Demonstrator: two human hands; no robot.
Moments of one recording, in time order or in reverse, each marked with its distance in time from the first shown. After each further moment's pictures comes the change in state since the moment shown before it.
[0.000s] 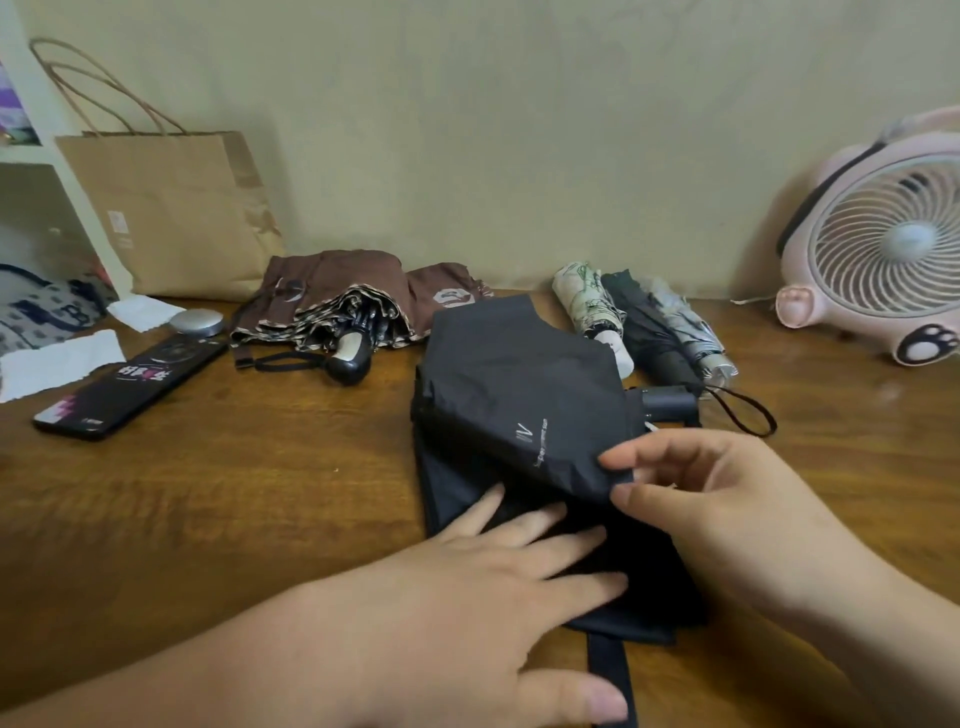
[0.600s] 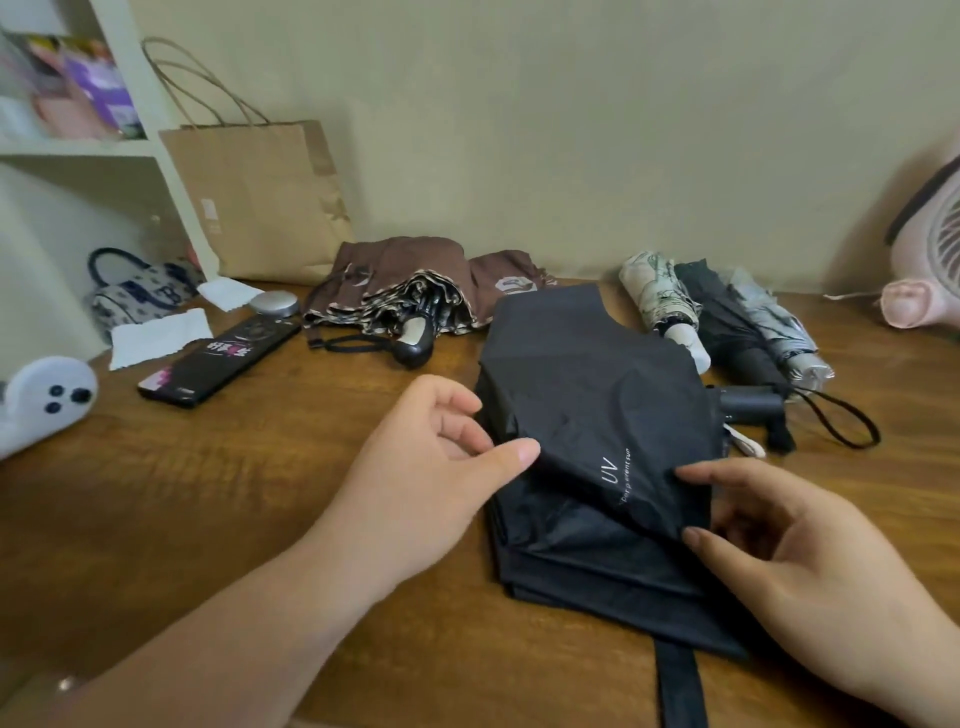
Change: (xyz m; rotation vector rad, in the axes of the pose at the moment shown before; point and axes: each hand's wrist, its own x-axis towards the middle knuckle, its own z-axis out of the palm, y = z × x) left_hand -0.030 -0.031 -0.011 -0.899 0.906 -0.681; right_hand -0.008 0.033 0.003 -0.357 0.034 -0.199
